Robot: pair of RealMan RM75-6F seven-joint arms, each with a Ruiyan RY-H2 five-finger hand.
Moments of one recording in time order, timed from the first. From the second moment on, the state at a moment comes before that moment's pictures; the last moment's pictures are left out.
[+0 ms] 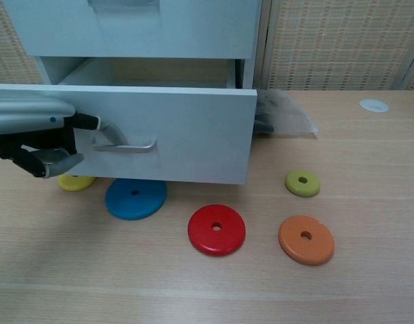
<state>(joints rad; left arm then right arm) -0.72 -1.14 0.01 -1.73 1.55 0.91 0.06 0.03 -1.10 0.08 -1.59 -1.51 1.55 -0.01</state>
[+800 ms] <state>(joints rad) -0.62 -1.08 0.06 -1.81 1.67 1.09 0.04 0.03 -1.10 0.09 -1.59 -1.51 1.56 0.00</state>
